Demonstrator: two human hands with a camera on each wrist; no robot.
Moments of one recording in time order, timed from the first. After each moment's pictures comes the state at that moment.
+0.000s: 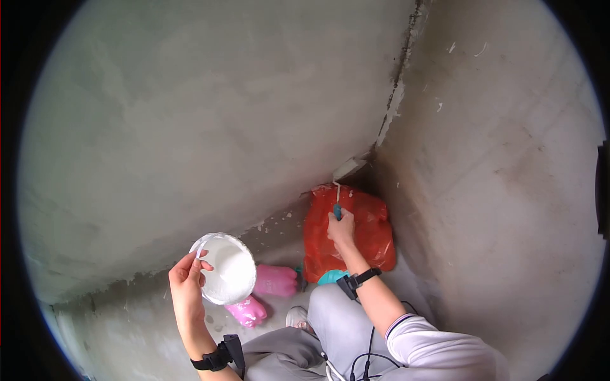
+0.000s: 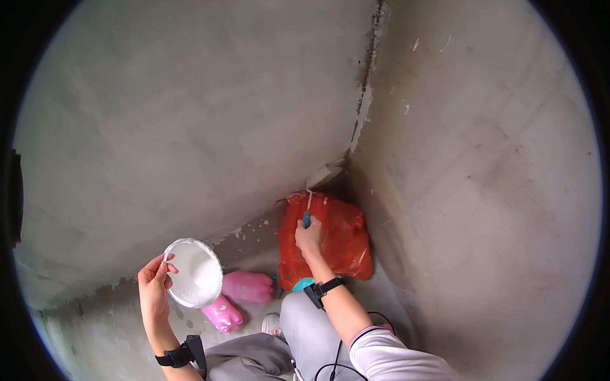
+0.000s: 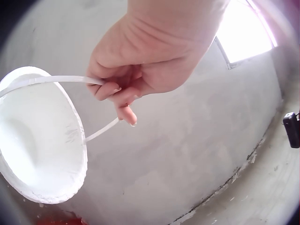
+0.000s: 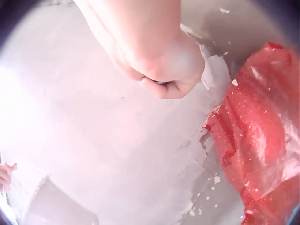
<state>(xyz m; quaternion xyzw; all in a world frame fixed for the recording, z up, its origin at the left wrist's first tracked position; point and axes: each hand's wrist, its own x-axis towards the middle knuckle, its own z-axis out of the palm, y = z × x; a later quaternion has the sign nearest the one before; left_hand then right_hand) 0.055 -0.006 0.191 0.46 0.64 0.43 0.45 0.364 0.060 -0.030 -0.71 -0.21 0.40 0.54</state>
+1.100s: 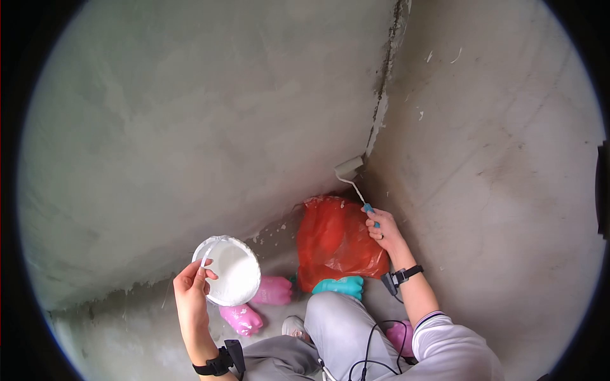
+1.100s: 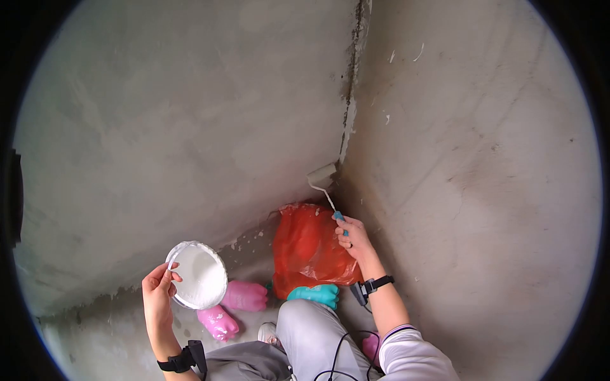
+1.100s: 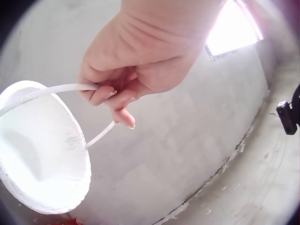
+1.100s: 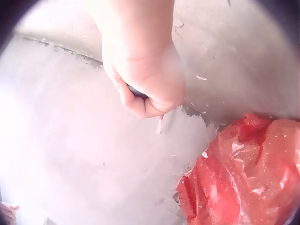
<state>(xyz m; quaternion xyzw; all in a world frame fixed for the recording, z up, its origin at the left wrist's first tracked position) 0.061 -0.011 0.202 0.47 0.60 0.43 0.48 0.512 0.004 0.005 -0.44 -0.15 0.66 0.59</state>
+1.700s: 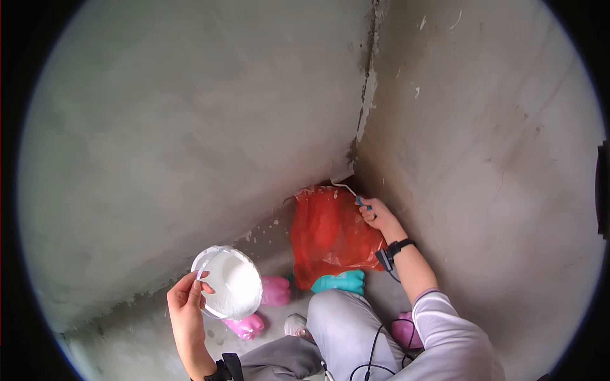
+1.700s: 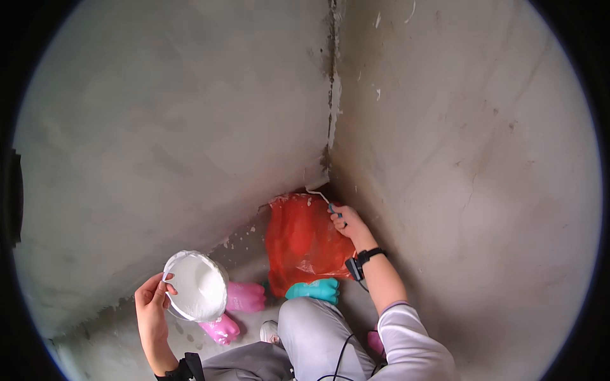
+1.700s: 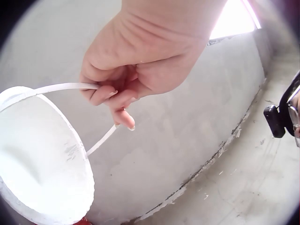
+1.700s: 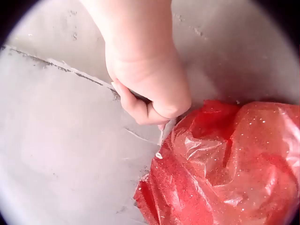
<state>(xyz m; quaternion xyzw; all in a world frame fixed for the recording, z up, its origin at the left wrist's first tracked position) 0.071 -0.001 0.205 0.51 0.61 0.36 0.48 0.549 0.051 -0.089 -0.45 0.02 0.72 0.53</state>
